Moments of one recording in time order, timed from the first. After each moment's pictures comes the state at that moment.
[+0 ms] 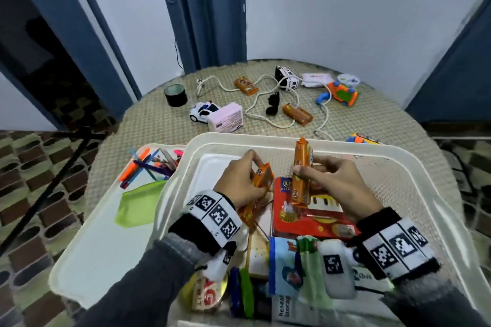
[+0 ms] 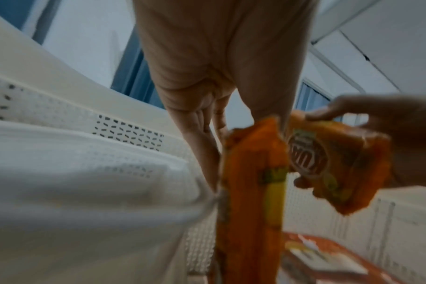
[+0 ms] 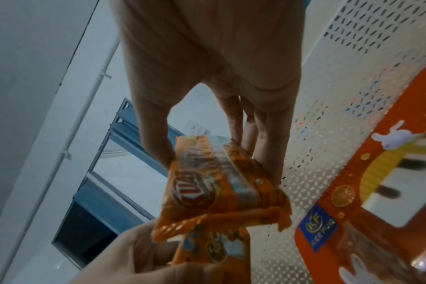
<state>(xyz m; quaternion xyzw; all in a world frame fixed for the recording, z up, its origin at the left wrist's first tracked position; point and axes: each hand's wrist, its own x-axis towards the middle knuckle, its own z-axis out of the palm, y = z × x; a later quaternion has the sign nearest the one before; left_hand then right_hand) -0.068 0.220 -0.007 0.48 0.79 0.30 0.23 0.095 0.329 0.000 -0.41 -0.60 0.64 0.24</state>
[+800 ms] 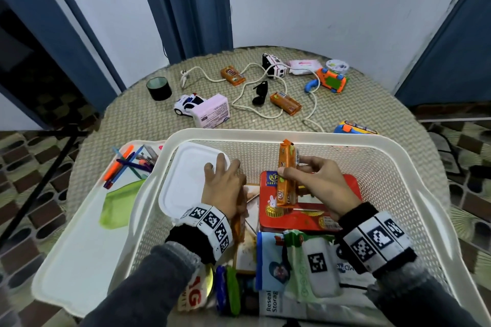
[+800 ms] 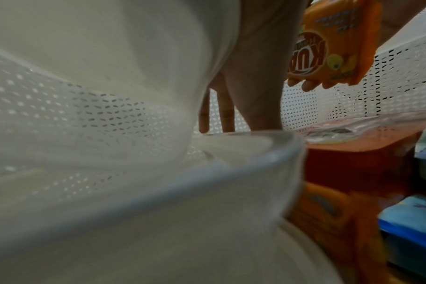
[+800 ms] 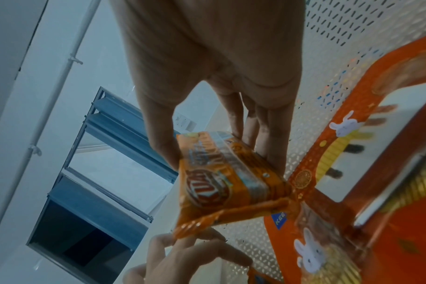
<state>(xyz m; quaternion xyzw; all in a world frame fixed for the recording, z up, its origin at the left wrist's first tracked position) -0.060 0.227 -0.053 0.56 0.82 -0.10 0.03 0.100 0.338 -0.023 -0.44 -0.58 0.65 0.21</state>
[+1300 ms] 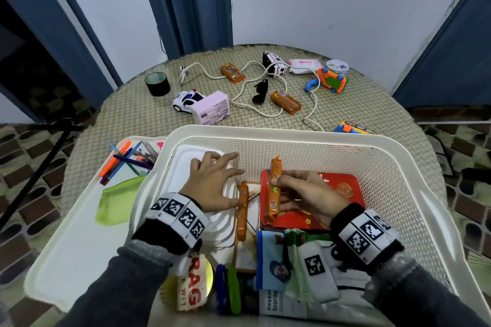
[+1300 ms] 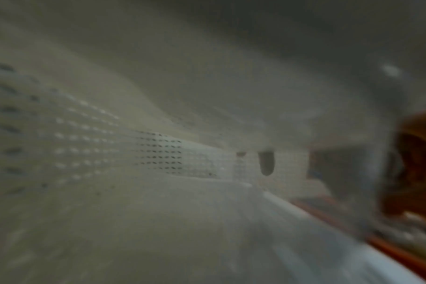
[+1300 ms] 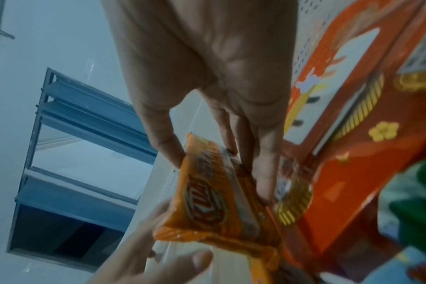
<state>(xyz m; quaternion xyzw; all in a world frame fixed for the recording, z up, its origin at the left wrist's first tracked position) -0.097 0.210 -0.038 0.60 0.79 -0.02 0.13 0.088 0.325 -0.037 -0.41 -0.51 0.75 0.10</state>
